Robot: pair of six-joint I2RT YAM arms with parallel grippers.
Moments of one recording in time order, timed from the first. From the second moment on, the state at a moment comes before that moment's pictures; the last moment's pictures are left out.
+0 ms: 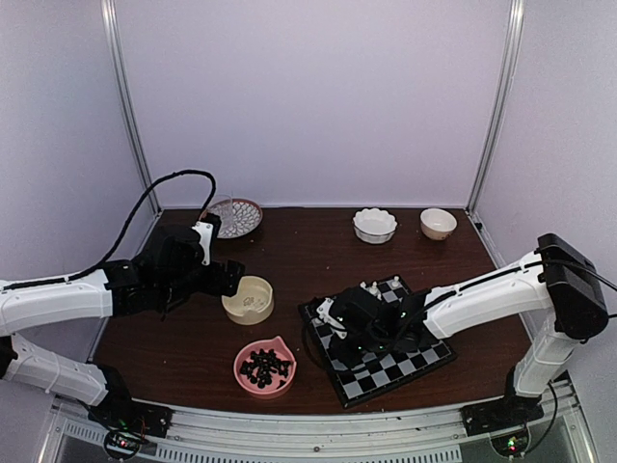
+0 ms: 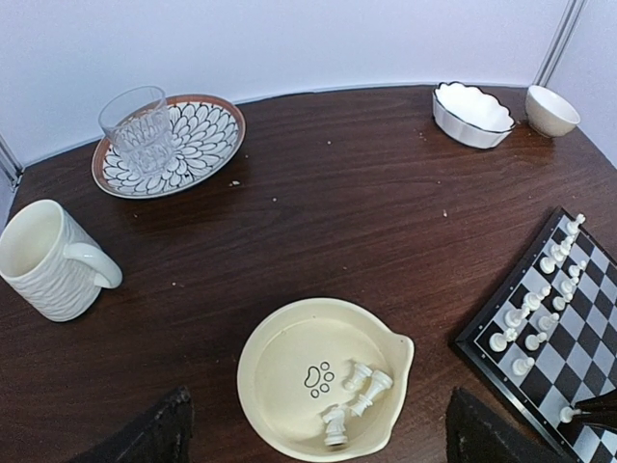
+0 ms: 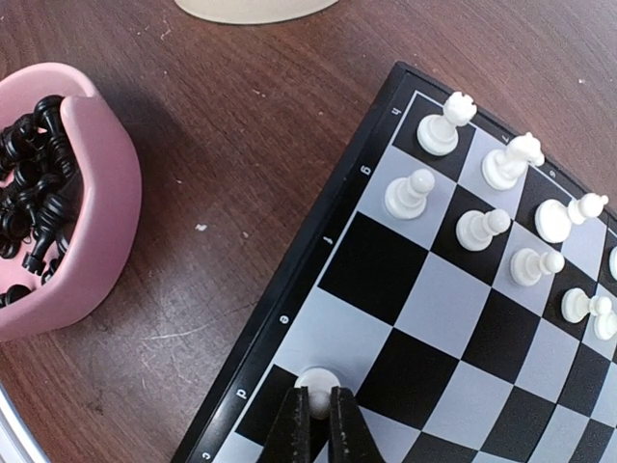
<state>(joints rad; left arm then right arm) -0.81 1.15 0.74 -0.14 -0.38 -0.33 1.15 1.70 0.93 -0.18 0.21 0.23</state>
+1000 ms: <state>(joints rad) -0.81 1.15 0.74 -0.13 -0.34 -0.33 0.97 1.45 0.78 -0.14 0.34 0.30</state>
